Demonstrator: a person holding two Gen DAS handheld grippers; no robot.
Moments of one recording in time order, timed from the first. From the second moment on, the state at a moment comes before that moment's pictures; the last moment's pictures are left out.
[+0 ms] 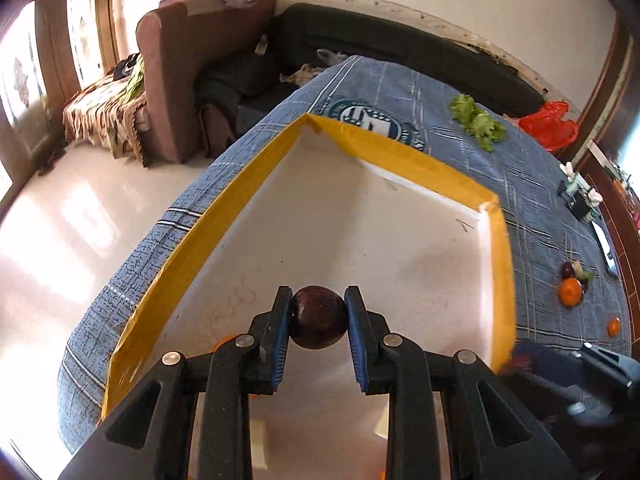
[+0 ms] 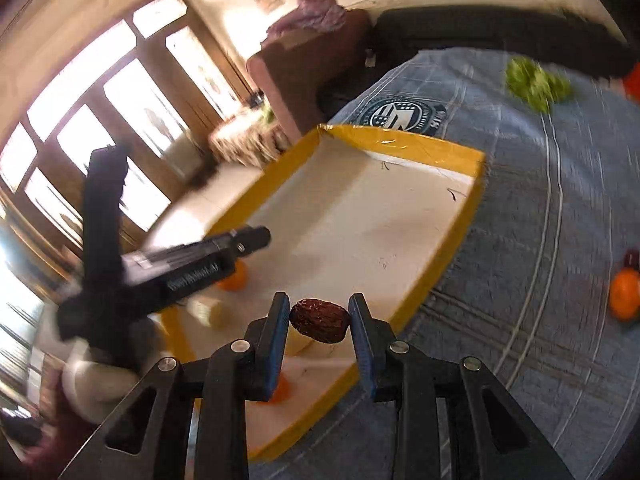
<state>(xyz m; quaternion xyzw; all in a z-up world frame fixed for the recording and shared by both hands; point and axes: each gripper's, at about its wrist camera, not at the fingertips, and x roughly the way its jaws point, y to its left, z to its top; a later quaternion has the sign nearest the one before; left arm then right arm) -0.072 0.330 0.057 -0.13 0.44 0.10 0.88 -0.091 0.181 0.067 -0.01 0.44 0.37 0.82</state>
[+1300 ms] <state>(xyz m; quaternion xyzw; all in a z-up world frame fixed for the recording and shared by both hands) -0.151 0.192 0.125 -0.04 0.37 0.12 0.92 -0.127 0.032 0.075 0.04 0.40 0.24 0.89</state>
